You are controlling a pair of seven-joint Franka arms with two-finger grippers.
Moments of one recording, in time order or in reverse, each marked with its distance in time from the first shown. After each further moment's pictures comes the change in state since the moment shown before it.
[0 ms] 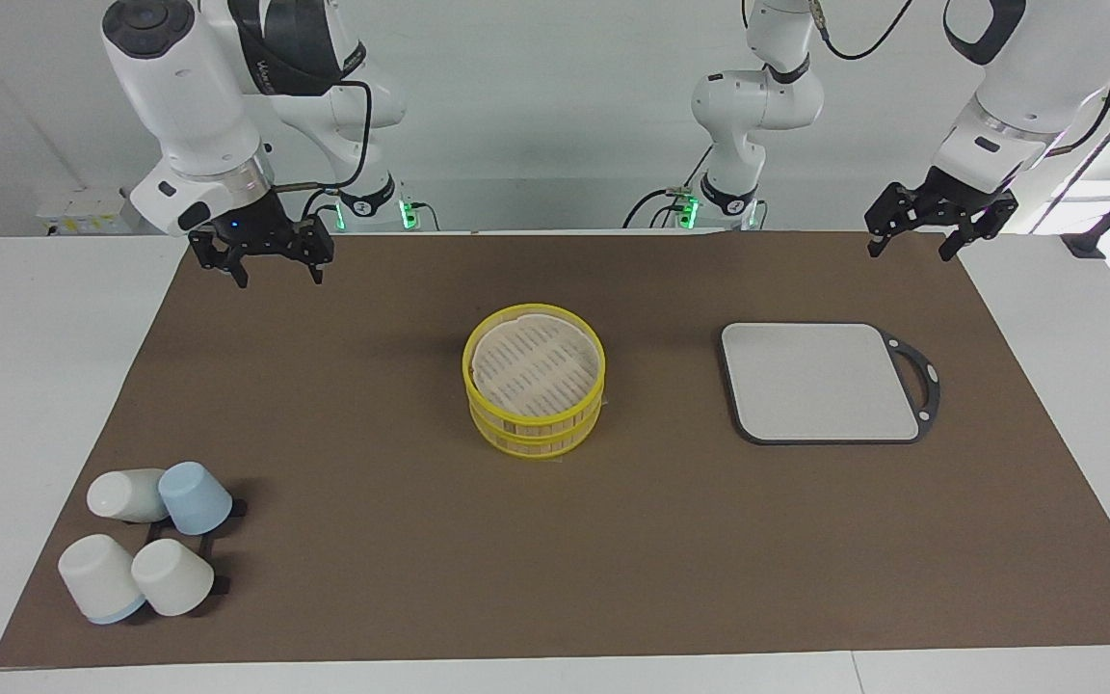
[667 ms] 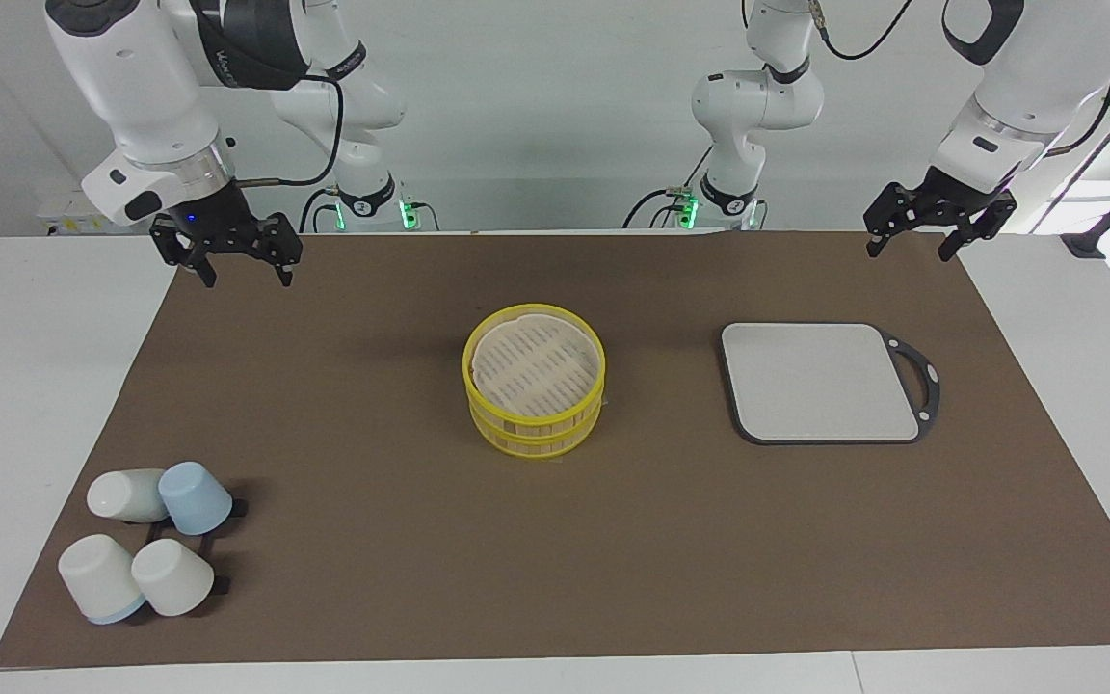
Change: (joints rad) left arm -0.001 0.000 -0.002 0.000 0.000 0.000 0.002; right arm -0.056 0.010 0.001 0.031 0.031 0.011 0.004
